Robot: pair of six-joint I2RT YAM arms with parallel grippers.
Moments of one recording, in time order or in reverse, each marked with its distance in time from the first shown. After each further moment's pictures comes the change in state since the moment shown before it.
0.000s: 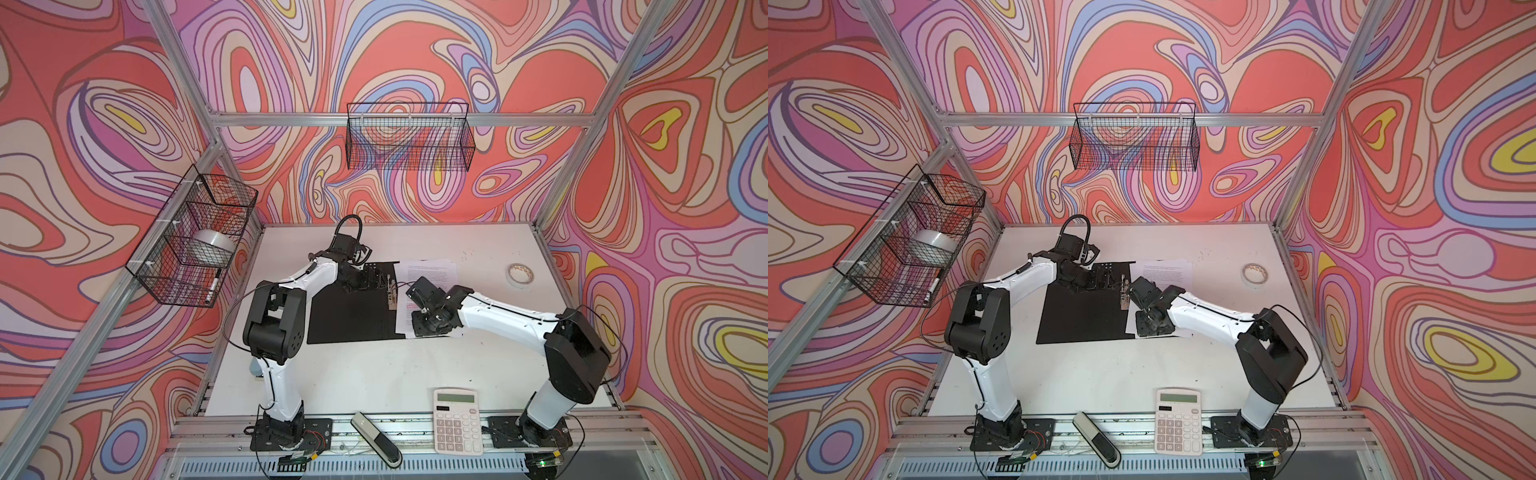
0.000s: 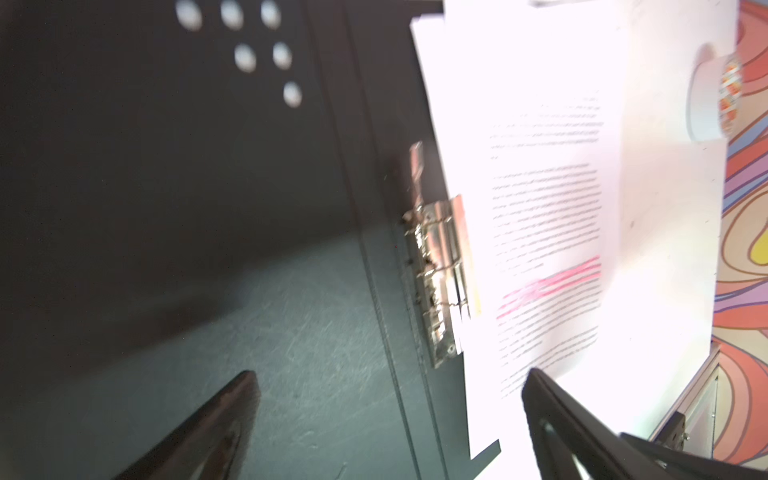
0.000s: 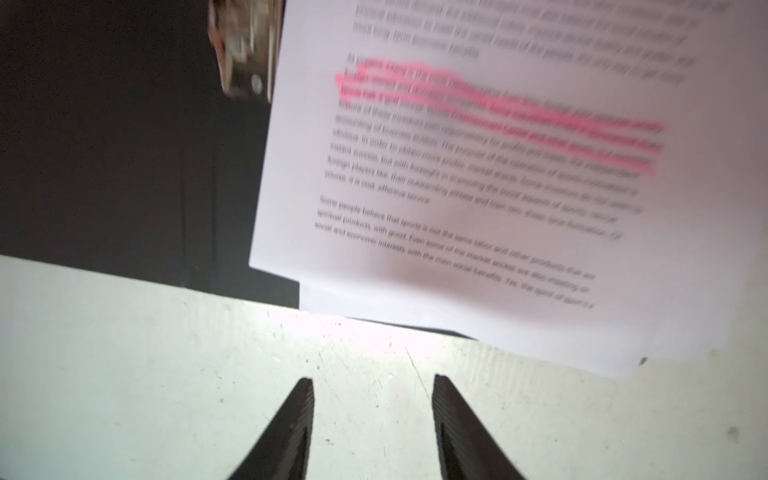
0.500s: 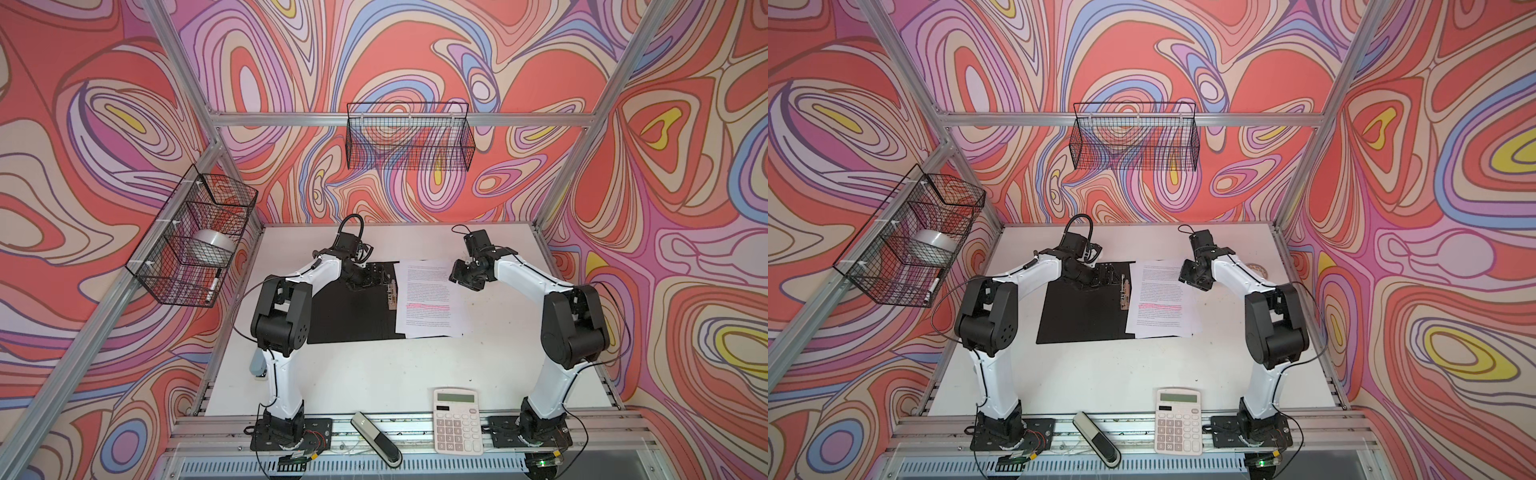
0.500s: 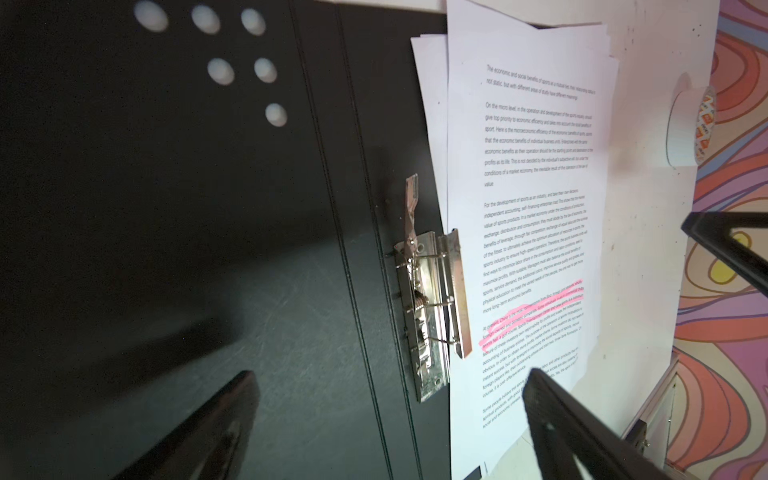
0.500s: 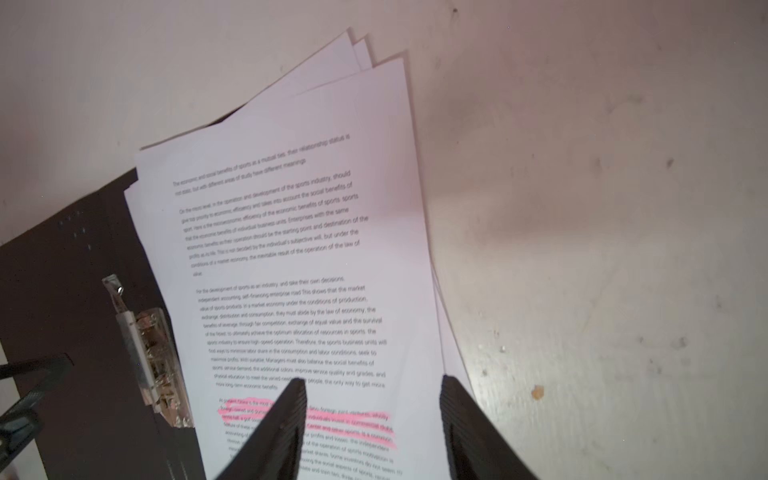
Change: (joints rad) left arm -0.006 0.090 0.054 0.012 0.053 -0.071; right arm -0.522 0.195 0.163 0.132 -0.182 -0.079
